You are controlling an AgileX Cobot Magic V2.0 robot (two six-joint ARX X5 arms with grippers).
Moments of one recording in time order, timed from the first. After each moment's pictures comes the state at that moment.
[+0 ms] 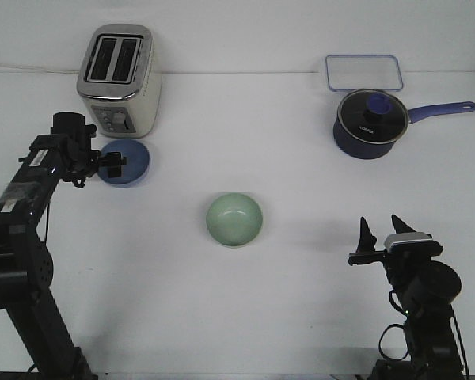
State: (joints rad) left arm 0.10 2.02 1.67 -0.68 0.06 0.00; right arm -0.07 0.58 0.39 -0.01 -0.21 0.06
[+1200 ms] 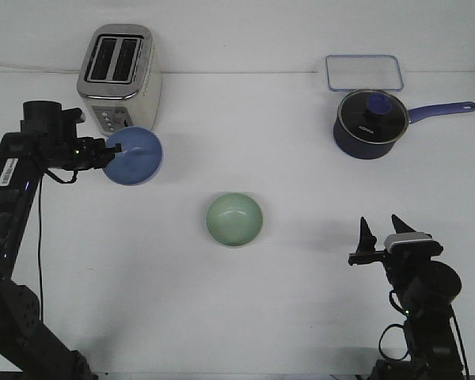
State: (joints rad) left arm 0.08 1.75 1.69 -0.81 0.37 -0.02; right arm -0.07 0.58 0.39 -0.01 -0.21 0.06
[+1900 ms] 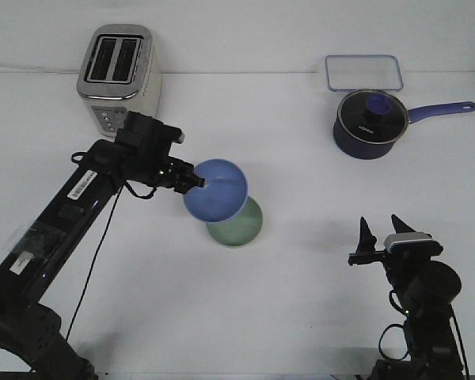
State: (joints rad) left arm -0.37 1.74 1.69 -0.82 0.42 -0.02; right arm -0.07 0.58 0.39 -0.01 -0.21 0.06
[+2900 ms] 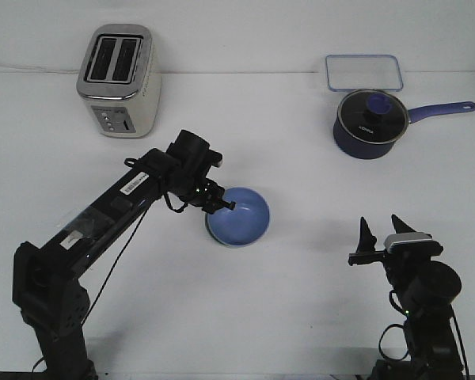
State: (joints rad) left arm -0.51 1.90 1.69 -0.82 0.33 -0.02; right arm -0.07 0.58 0.39 -0.01 -0.21 0.06
